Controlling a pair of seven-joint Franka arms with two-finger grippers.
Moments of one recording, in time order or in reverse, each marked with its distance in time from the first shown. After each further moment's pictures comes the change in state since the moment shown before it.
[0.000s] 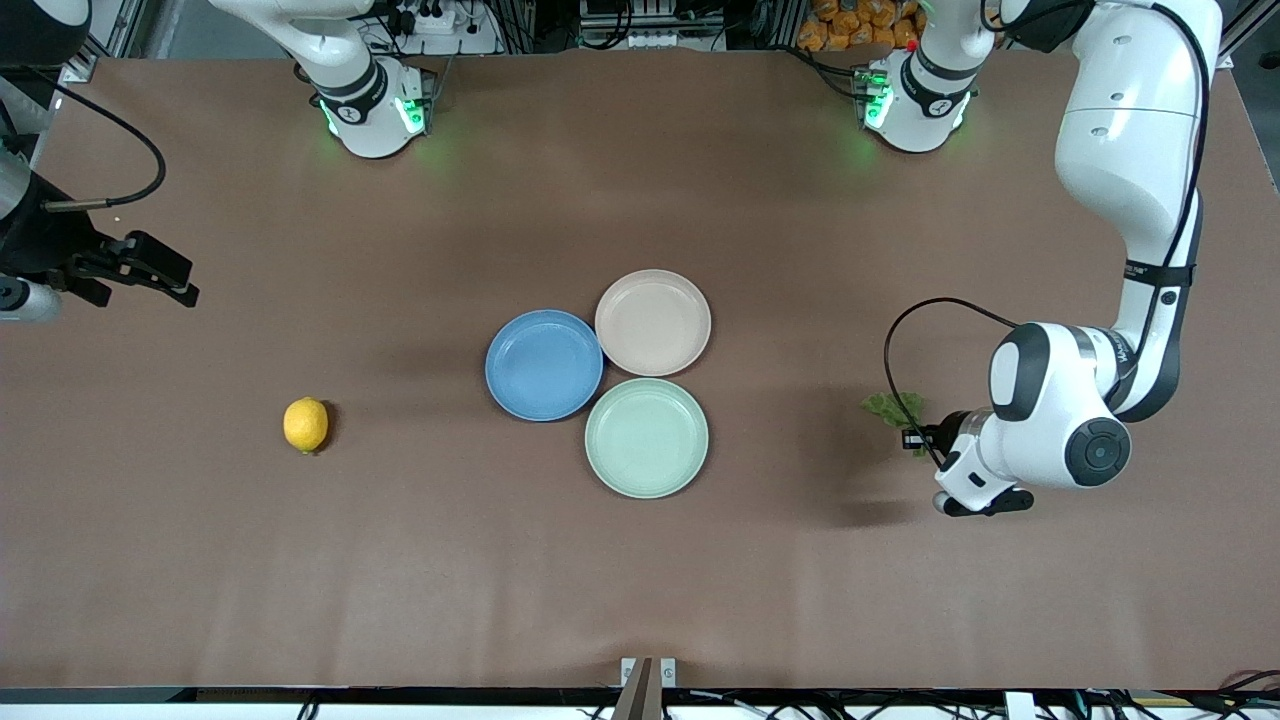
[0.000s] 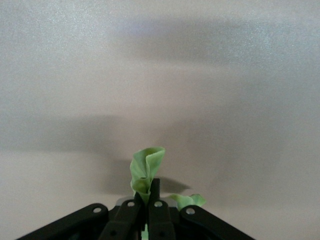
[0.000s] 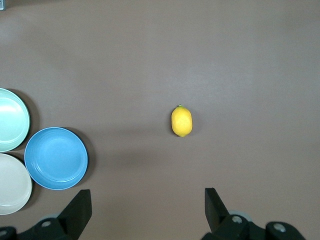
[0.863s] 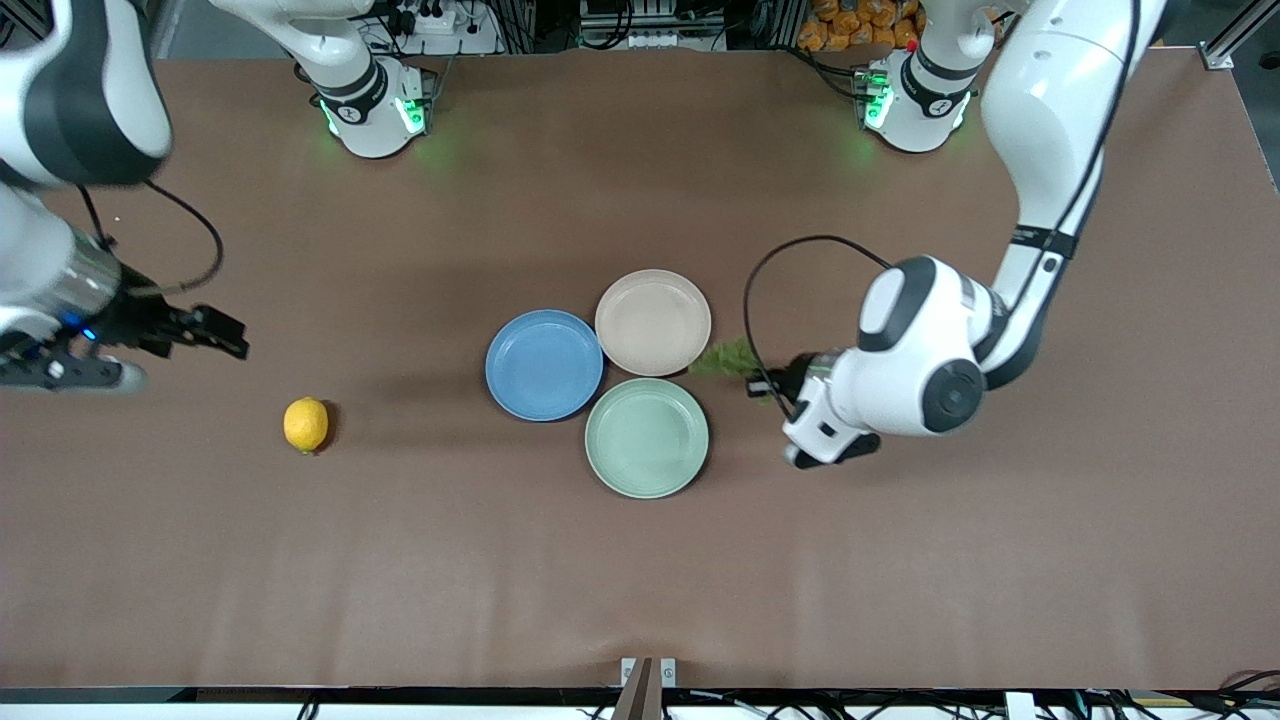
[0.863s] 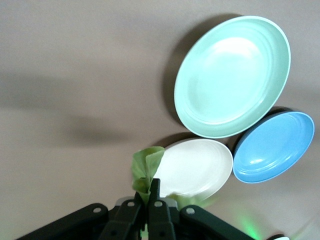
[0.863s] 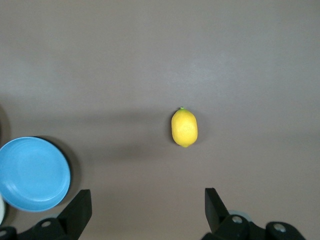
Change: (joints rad) left arm -0.094 -0.061 -0.256 0.056 -0.179 -0.071 -0.374; right arm -0.008 0.112 -0.005 -0.168 -0.001 0.225 0.000
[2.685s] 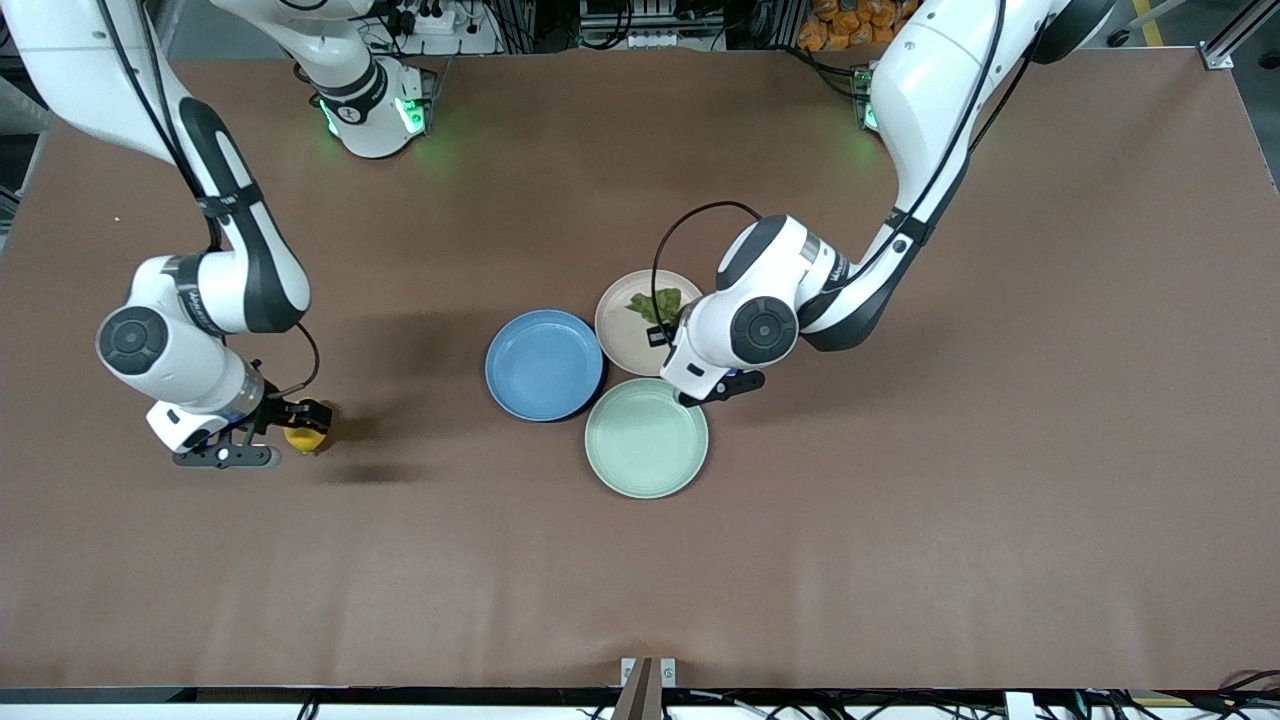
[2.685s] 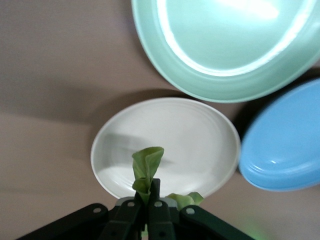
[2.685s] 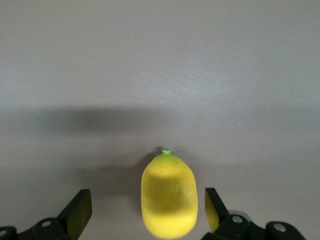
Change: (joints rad) left arm -0.243 0.053 0.018 -0.083 0.070 0.119 -0.304; right arm -0.025 0.303 -0.014 -0.261 -0.159 0.625 -0.002
